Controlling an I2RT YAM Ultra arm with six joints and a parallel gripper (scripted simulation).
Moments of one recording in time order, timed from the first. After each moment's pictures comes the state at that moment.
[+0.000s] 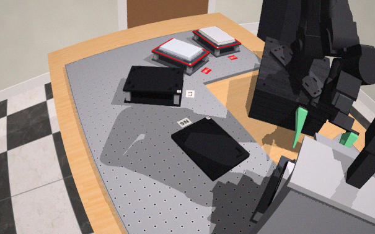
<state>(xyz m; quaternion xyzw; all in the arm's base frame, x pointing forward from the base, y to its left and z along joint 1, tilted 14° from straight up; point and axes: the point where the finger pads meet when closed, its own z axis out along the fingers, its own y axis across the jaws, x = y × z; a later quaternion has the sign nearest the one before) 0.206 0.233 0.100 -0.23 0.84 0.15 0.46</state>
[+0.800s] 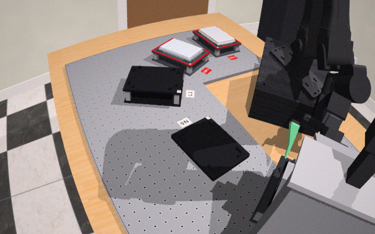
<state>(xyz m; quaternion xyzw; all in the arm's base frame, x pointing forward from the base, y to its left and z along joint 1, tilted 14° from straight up) 0.209 0.232 0.052 -0.24 0.85 0.13 0.45</state>
